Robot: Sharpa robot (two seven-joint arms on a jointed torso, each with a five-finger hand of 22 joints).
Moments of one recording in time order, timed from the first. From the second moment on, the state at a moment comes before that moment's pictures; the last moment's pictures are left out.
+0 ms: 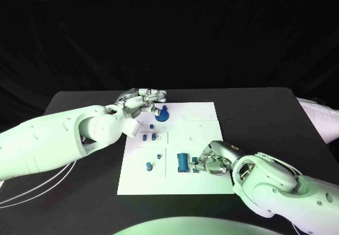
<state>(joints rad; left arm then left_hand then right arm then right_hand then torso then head) 1.20 -0.84 -0.04 1.54 0.05 -0.21 0.25 1.39 -0.11 0.39 0.06 0.08 1.00 0.18 0.15 0.07 1.07 0.09 0.36 0.19 1.23 0.01 1.06 0.66 0.16 1.23 0.12 0.55 0.95 0.71 -0.94 0.22 1.96 -1.59 -0.26 -0.62 1.06 -0.09 0.02 0.29 0.25 1.19 0.05 0.14 0.33 1.42 -0.02 0.92 1.17 1.47 -0.08 1.37 1.31 0.05 1.47 0.03 1.47 1.31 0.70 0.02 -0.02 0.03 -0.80</state>
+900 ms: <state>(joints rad) 1.20 -0.84 -0.04 1.53 0.04 -0.20 0.24 1.39 -0.11 0.39 0.06 0.08 1.00 0.18 0.15 0.07 1.07 0.09 0.36 0.19 1.23 0.01 1.06 0.66 0.16 1.23 0.12 0.55 0.95 0.70 -0.97 0.23 1.98 -1.58 -0.27 -0.60 1.21 -0.07 -0.03 0.24 0.23 1.19 0.06 0.13 0.34 1.42 -0.02 0.89 1.17 1.47 -0.08 1.36 1.30 0.05 1.47 0.03 1.47 1.31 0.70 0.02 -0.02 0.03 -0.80</state>
